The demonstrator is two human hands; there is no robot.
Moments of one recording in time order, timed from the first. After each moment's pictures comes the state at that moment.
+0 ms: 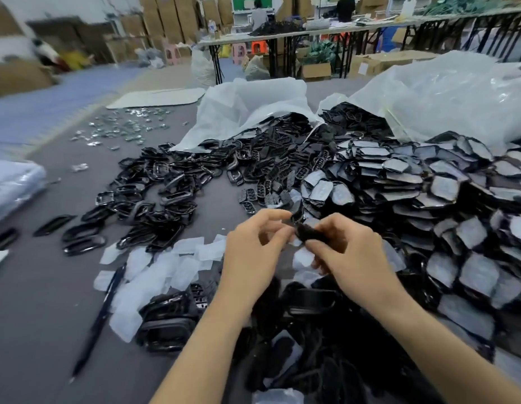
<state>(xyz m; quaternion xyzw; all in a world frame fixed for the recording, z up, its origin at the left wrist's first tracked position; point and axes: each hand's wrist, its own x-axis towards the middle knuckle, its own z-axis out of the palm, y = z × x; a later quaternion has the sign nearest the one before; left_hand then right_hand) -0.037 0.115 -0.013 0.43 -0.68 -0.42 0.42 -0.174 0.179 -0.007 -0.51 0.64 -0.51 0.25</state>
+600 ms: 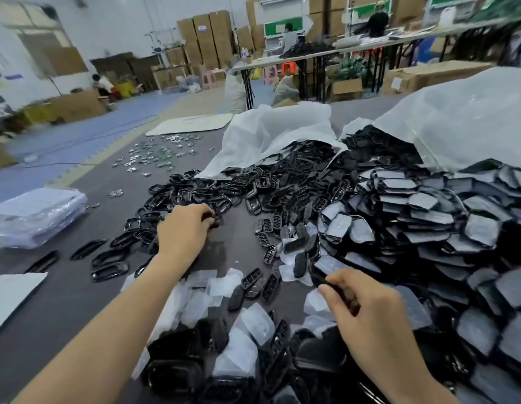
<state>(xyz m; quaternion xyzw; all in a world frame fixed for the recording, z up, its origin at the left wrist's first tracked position) 0.038 -0.017 0.016 0.64 -0.74 0.05 0.21 -0.180 0.177 -0.026 -0.61 0.63 -0.48 0.06</state>
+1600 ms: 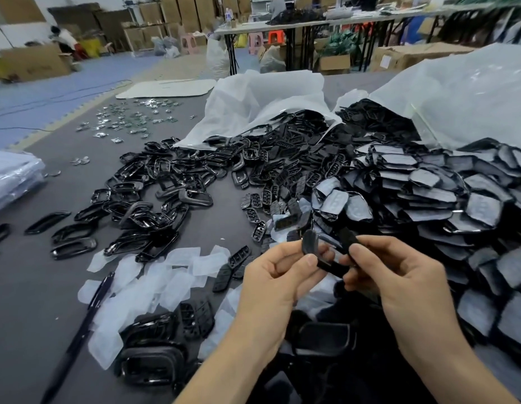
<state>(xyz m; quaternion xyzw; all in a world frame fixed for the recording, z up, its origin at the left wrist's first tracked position) -0.062 0.126 -0.029 0.29 -0.41 -0.72 0.48 -0.193 0.178 -0.010 -0.32 0.55 -0.68 0.36</state>
